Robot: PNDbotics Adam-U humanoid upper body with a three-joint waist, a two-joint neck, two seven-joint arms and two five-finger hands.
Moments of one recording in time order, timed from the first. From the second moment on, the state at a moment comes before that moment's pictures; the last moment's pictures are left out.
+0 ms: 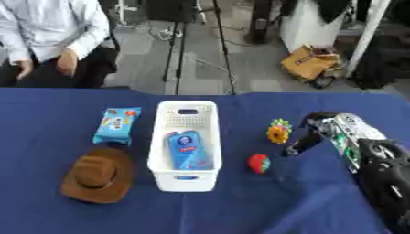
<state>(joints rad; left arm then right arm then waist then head) -0.60 0.26 0.00 -1.99 0.03 -0.44 0.02 -1.12 -0.54 0.20 -0.66 1.07 0.14 0.49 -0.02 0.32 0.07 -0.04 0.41</state>
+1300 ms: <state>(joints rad) -0.63 0.26 -0.01 -1.99 0.02 -0.44 0.01 -1.17 -0.54 0.17 -0.66 1.10 0.13 0.46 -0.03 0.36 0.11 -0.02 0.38</state>
